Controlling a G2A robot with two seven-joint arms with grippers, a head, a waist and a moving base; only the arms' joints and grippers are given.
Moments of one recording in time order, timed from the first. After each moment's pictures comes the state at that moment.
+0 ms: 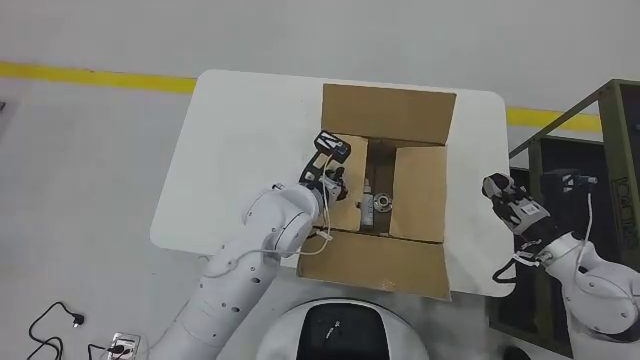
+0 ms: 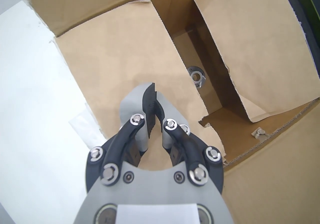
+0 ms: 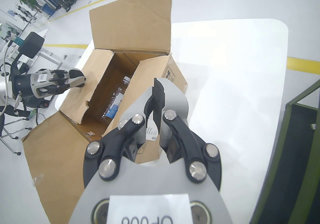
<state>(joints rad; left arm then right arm) 0.96 -1.43 -1.00 -1.63 1.25 -0.03 -0.89 -1.59 -1.12 1.84 -1.91 -0.61 -0.38 0.53</state>
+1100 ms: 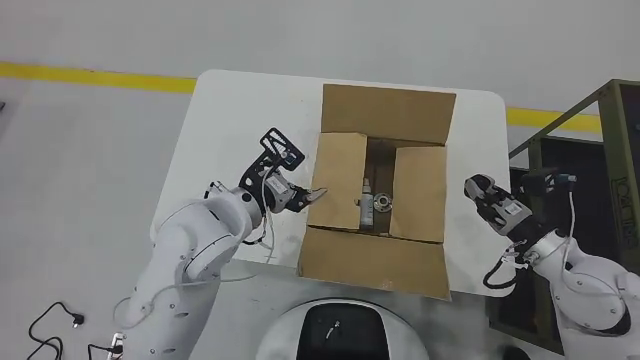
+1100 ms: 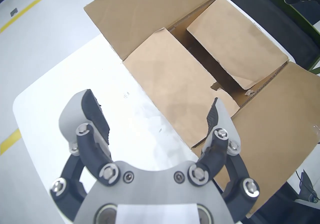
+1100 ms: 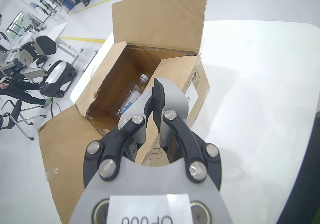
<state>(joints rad) 1.18 -1.35 -1.33 -1.99 1.24 -0.46 -0.86 -1.56 -1.10 1.78 -1.90 -0.58 -0.44 0.53</state>
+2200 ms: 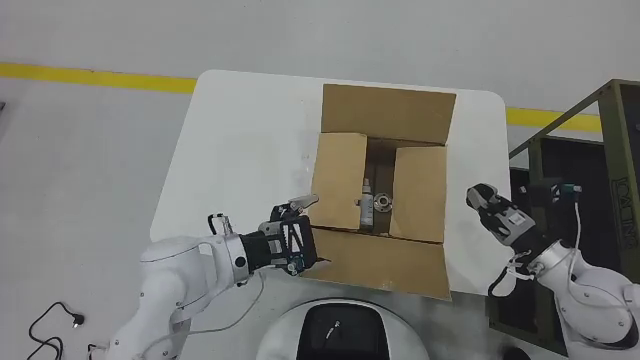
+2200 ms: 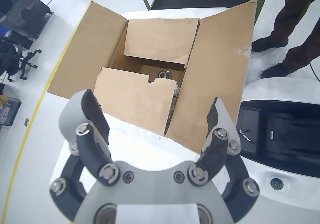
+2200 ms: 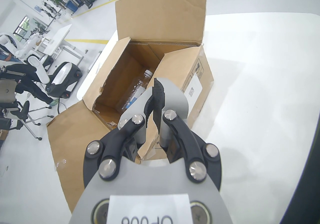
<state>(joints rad) 1.38 -1.24 -1.38 -2.15 1.59 -1.01 -0.32 -1.64 -1.09 1.80 -1.93 -0.53 -0.44 0.51</state>
